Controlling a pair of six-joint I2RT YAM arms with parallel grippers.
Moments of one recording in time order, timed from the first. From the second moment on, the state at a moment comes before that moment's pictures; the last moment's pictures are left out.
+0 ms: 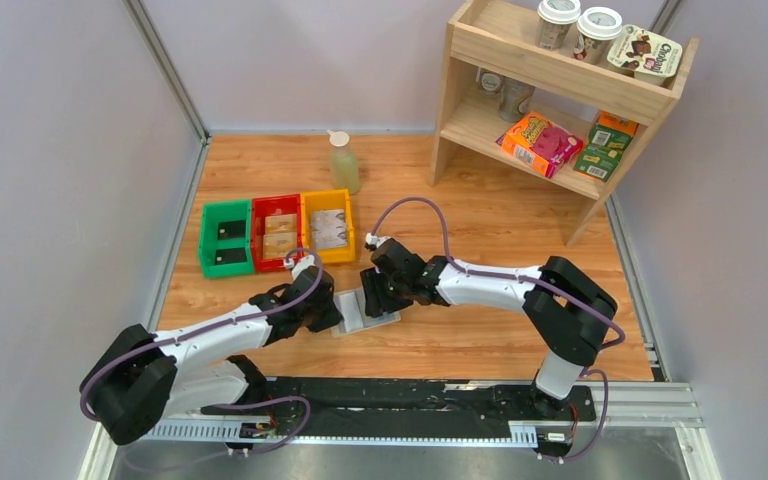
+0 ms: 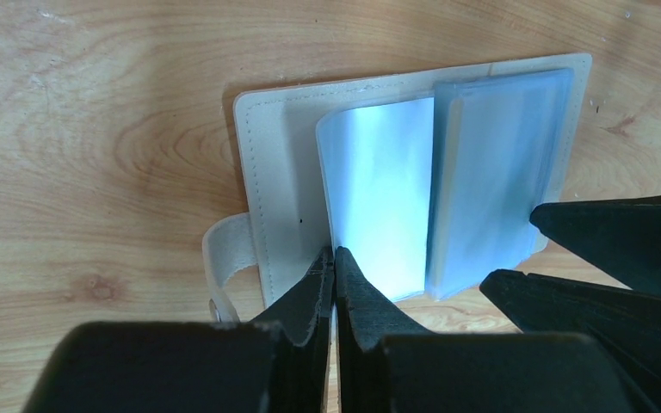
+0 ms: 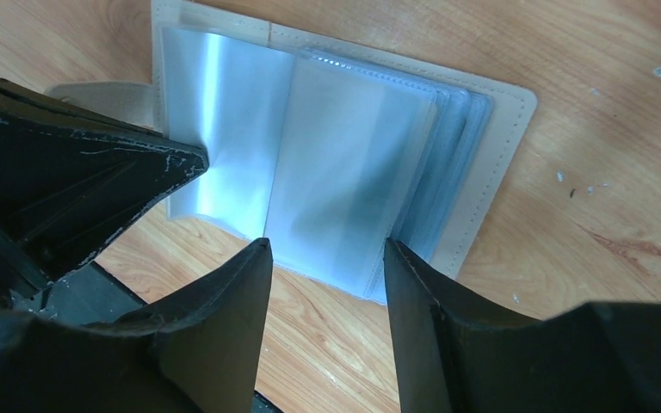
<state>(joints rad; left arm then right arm) -0.75 1.11 0.40 -0.24 -0.13 -1.02 0.98 1.72 1.02 -0.24 -0.07 0.59</state>
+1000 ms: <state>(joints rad) -0.75 0.97 0.30 -0.18 -0.11 -1.08 0.99 1.79 1.02 0.01 -0.36 0.61</state>
